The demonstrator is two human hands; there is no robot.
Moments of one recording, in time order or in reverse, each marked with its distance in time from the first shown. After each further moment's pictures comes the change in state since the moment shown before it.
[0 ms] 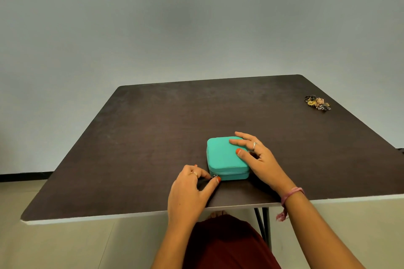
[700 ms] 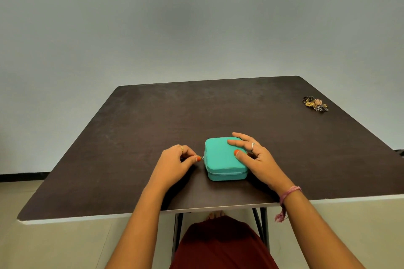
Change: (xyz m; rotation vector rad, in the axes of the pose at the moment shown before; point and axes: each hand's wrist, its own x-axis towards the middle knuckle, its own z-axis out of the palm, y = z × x) left_hand 0.069 -0.022 -0.034 -0.043 -0.199 0.031; right_hand -0.001 0.000 -0.003 0.052 -0.034 0.021
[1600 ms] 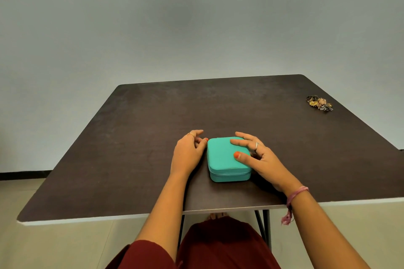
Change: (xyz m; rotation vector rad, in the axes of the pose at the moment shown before) left_hand 0.047 0.007 0.037 -0.137 0.227 -0.011; right_hand 0.003 -0.006 -0.004 0.017 -0.052 0.059
